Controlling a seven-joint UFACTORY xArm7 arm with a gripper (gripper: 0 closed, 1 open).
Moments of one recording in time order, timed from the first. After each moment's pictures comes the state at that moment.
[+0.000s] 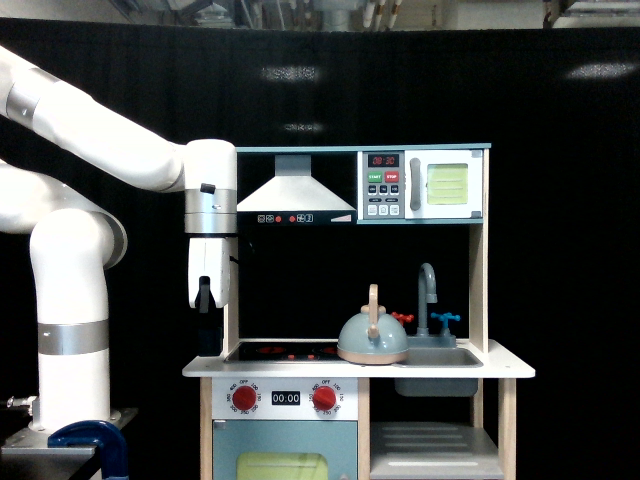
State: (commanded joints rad) arm 0.01 -0.96 0.02 0.10 0.02 1.06 -0.04
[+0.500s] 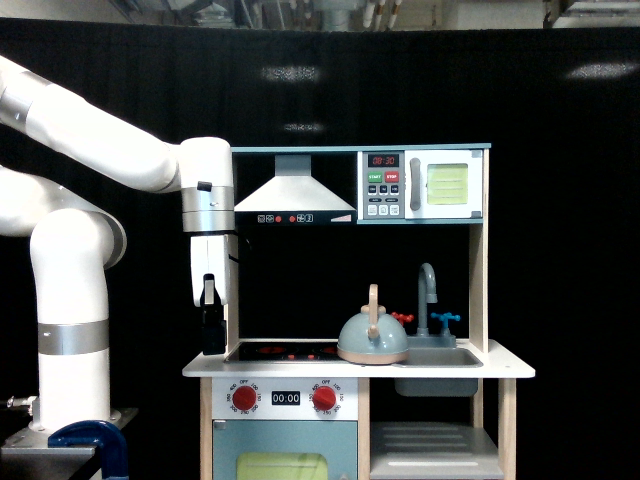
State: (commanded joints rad) arm 0.04 -0.94 -0.01 0.12 -0.01 1.03 -0.16
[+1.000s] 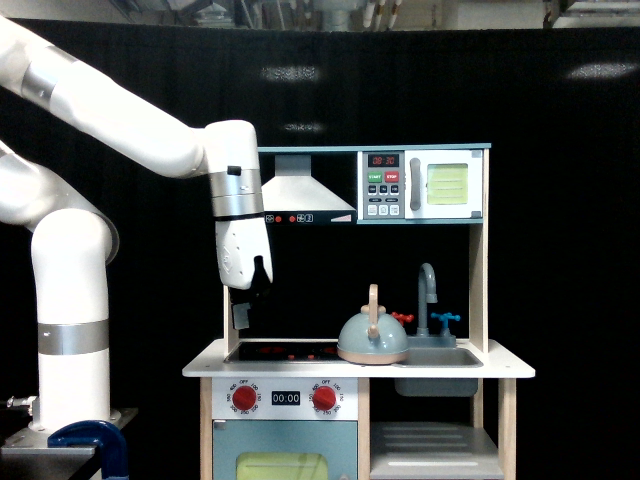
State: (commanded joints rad) arm 0.21 -0.70 -0.19 0.28 -0.06 0.88 -0.64
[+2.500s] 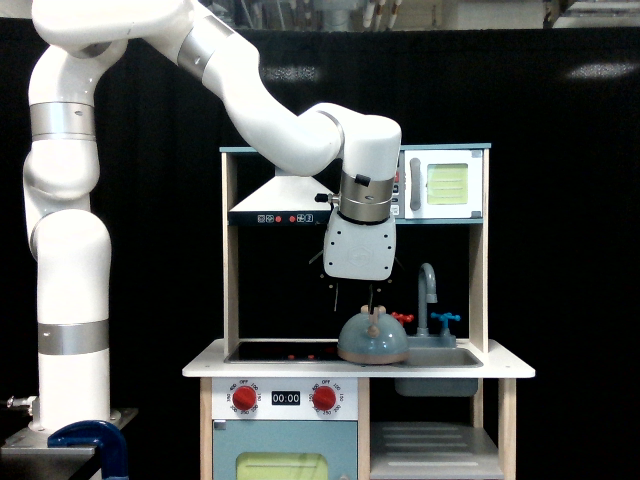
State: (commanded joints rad) arm 0.58 -0.05 -0.61 0.87 0.52 1.08 -1.90
